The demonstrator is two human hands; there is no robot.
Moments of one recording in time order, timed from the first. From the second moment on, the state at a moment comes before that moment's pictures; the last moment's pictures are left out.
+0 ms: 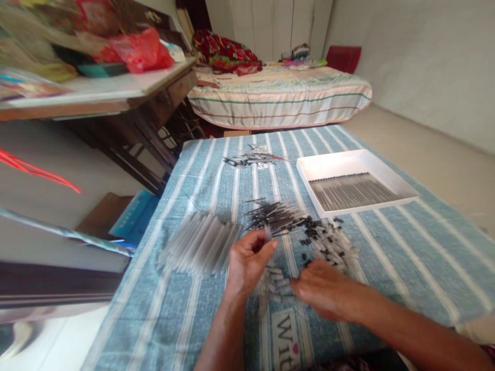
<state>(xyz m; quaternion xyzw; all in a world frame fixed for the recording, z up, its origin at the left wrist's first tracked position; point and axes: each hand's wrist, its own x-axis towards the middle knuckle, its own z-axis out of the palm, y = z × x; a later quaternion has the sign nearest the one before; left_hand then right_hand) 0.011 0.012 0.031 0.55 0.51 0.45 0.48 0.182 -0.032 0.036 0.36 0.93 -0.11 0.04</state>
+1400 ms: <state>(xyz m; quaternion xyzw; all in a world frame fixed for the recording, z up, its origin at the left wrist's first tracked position) 0.016 0.013 0.040 0.26 0.41 0.57 0.66 0.173 -0.019 0.013 0.40 0.38 -0.63 -0.55</state>
